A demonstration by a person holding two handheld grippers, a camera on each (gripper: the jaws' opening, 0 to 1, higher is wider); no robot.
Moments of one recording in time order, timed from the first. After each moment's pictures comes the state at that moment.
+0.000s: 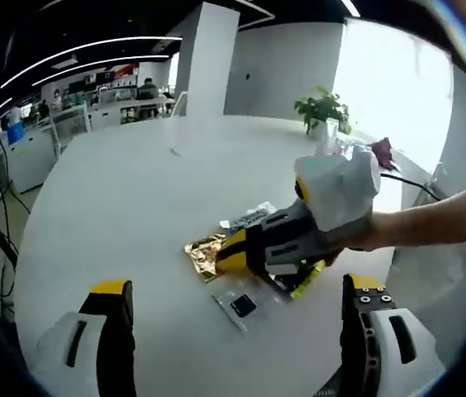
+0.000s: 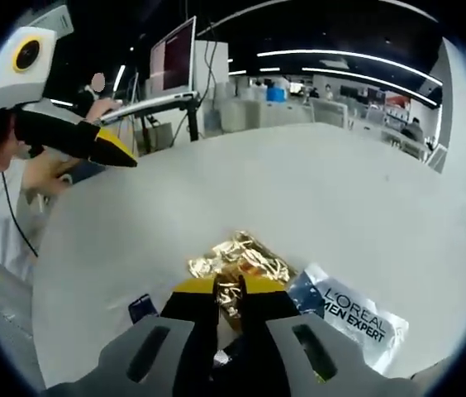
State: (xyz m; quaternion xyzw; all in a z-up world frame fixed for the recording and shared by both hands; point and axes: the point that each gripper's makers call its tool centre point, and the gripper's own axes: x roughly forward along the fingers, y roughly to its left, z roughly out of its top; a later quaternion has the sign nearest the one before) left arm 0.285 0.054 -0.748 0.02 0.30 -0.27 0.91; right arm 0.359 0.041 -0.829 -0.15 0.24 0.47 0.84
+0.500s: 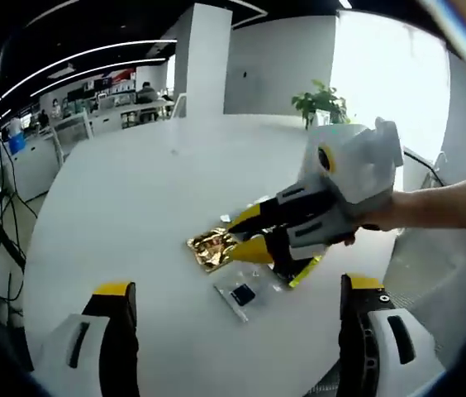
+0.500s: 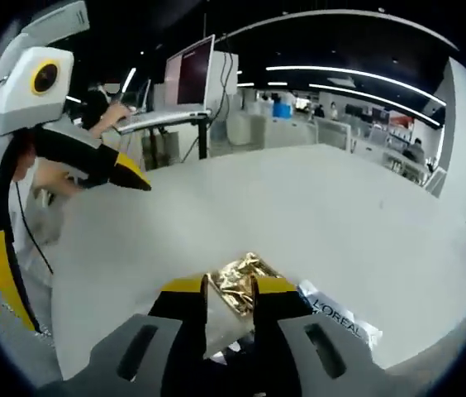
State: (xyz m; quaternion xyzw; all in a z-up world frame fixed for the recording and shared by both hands) left arm 0.276 0.065 -0.742 0.03 0.29 -0.27 0.92; right arm 0.337 0.029 -0.780 -0.17 0.19 0.48 0.84
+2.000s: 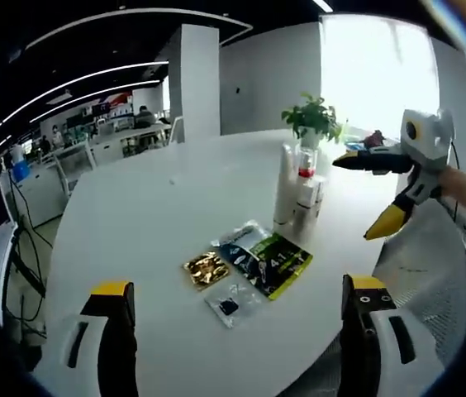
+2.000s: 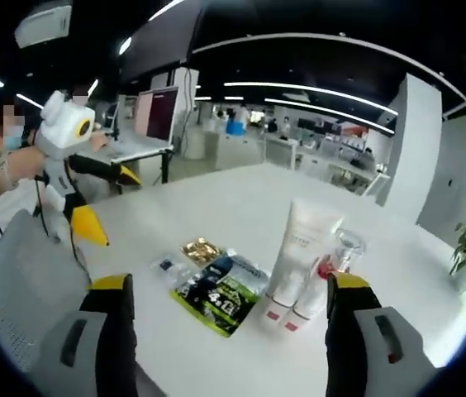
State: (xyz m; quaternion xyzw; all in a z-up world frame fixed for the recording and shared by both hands) left arm 0.250 0.052 -0.695 0.07 0.24 -0.26 0.93; right arm 0.268 -0.126 -0.679 -0.16 0.16 0.36 0.90
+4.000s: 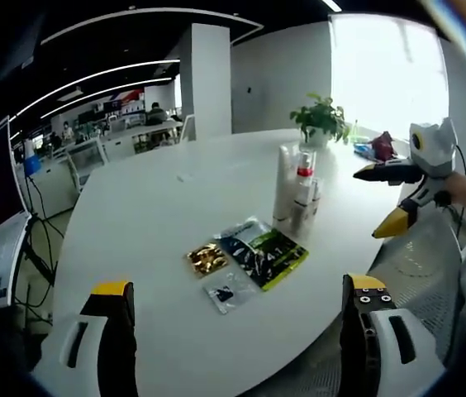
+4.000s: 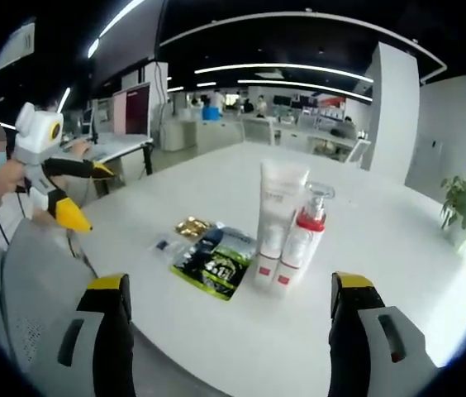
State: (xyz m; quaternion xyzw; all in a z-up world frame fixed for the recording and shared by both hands) left arm 0.225 0.053 -0.690 0.06 0.25 -0.23 0.94; right arm 0.240 -0.152 -0.691 -0.12 0.22 0.33 0.91
